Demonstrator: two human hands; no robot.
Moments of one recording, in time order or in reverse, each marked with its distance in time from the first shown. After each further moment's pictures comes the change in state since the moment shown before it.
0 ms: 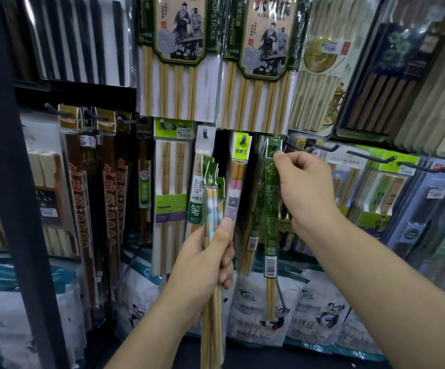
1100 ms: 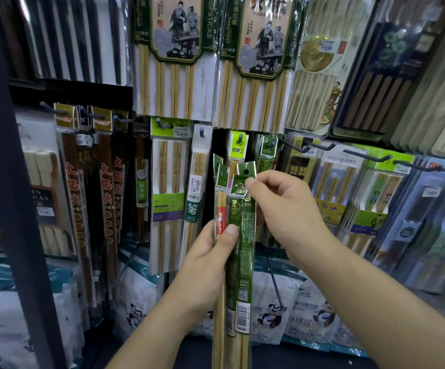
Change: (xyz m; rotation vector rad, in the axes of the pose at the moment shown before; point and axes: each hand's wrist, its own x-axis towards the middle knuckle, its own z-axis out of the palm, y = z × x) left_hand -0.006 -0.001 0.011 0.125 -0.024 0.083; right_hand -0.045 -0.003 -0.004 -0.074 -0.321 -0.058
